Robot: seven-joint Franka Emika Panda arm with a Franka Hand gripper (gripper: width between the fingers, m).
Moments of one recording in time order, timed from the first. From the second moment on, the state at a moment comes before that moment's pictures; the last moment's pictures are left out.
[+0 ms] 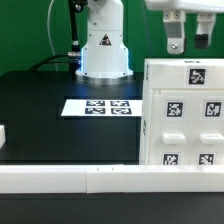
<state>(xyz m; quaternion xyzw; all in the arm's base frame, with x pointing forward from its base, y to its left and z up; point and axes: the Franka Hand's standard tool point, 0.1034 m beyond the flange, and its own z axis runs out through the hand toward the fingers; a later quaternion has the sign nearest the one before) 0.635 0.075 0.177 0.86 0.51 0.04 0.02</state>
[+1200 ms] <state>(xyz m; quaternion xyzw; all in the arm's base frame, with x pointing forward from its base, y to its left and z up) 0.634 0.074 0.156 0.88 0.48 0.01 0.04</state>
